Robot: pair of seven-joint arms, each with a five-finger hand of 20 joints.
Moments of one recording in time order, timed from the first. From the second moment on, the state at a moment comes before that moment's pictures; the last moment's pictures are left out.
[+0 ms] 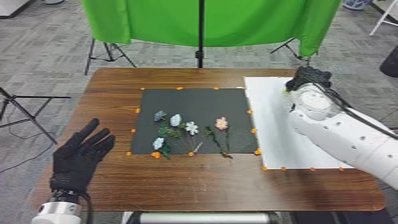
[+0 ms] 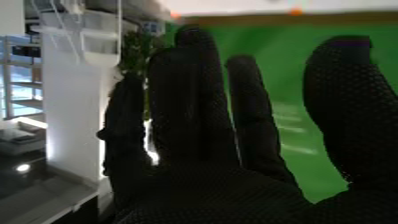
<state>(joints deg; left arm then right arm) 135.7 -60.9 -96.2 -125.4 31.2 10.1 17.7 -41.4 -45.3 23.3 -75.8 -114.4 3.9 51.2</state>
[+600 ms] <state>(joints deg) 133.1 -60.1 -95.3 -124.2 31.3 9.1 17.7 -40.1 -47.7 19.9 -71.0 -113.4 0.9 50.8</state>
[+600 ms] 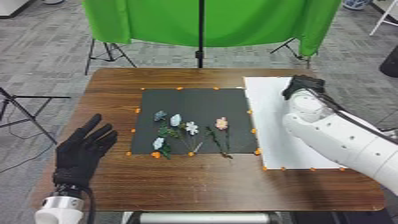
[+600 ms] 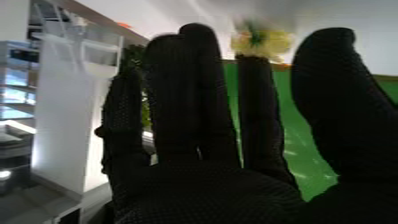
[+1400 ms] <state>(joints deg) 133.3 -62.6 -96.7 -124.2 32.8 7.5 14.8 -42.6 -39.6 14.8 -84.8 -124.6 23.0 52.3</state>
